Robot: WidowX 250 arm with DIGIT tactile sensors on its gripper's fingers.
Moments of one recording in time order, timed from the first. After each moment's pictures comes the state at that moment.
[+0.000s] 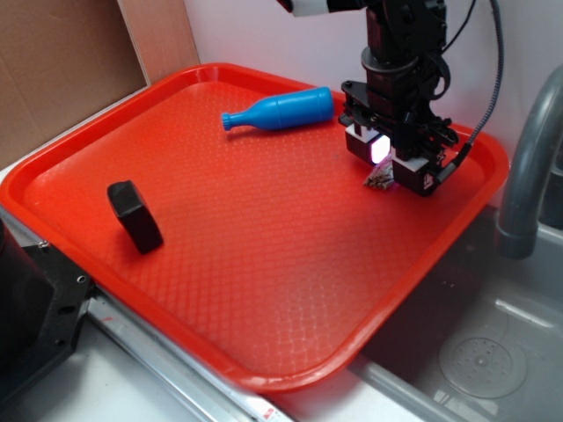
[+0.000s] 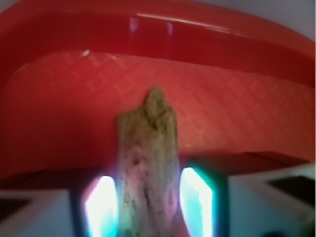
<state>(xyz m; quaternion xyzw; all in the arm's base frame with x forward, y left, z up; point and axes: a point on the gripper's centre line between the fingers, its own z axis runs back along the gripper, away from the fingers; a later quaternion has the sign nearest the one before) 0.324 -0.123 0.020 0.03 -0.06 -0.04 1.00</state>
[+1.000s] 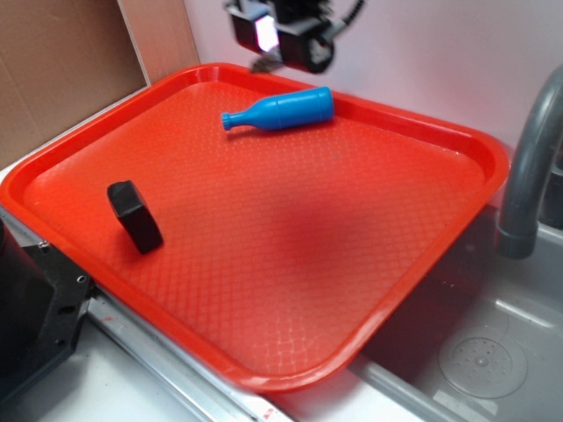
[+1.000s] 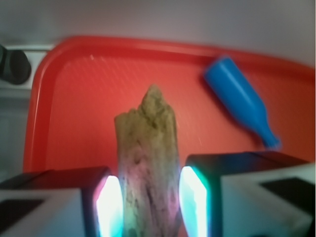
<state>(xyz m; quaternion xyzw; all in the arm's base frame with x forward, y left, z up) 0.251 -0.077 0.155 -0.02 -0.03 0.00 1.00</state>
